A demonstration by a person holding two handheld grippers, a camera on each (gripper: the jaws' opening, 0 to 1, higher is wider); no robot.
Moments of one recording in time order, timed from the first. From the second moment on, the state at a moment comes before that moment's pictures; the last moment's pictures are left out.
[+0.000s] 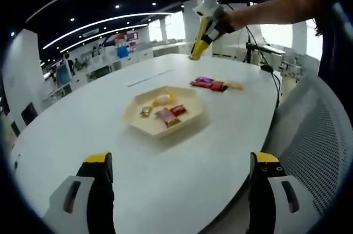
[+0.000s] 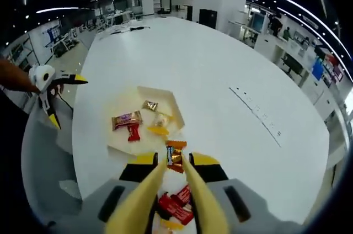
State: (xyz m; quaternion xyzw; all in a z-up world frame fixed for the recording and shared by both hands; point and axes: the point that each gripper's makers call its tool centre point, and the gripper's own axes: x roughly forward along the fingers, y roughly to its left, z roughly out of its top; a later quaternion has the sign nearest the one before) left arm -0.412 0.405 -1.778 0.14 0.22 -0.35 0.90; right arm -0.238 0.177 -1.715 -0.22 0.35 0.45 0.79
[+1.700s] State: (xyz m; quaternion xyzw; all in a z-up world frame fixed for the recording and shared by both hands) left arm -0.410 0.407 -1.774 0.14 0.21 -0.35 0.90; right arm -0.254 0.220 -1.688 -0.24 0.29 0.50 0.78
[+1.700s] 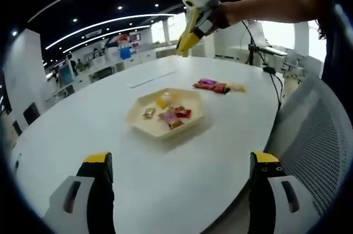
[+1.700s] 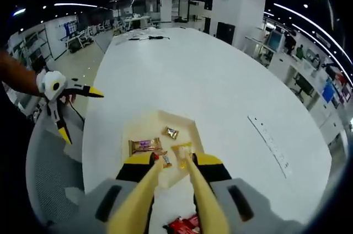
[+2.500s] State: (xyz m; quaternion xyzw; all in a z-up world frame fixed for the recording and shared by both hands) left arm -0.409 0.408 -1.776 0.14 0.22 -0.34 0.90; right arm -0.298 0.094 -1.709 -0.18 0.31 0.42 0.83
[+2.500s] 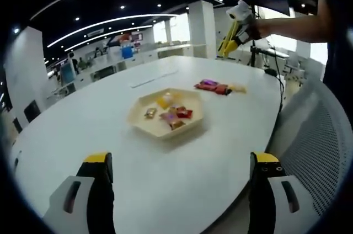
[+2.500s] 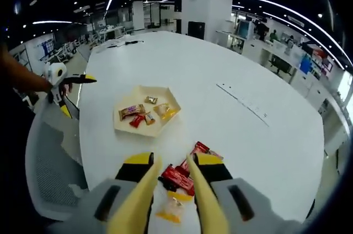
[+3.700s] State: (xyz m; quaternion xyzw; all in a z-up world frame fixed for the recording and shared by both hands) left arm -0.410 0.410 -1.779 0.14 0.23 -0.34 0.90; right arm -0.330 0.042 -1.763 -0.12 0.35 0.35 0.86
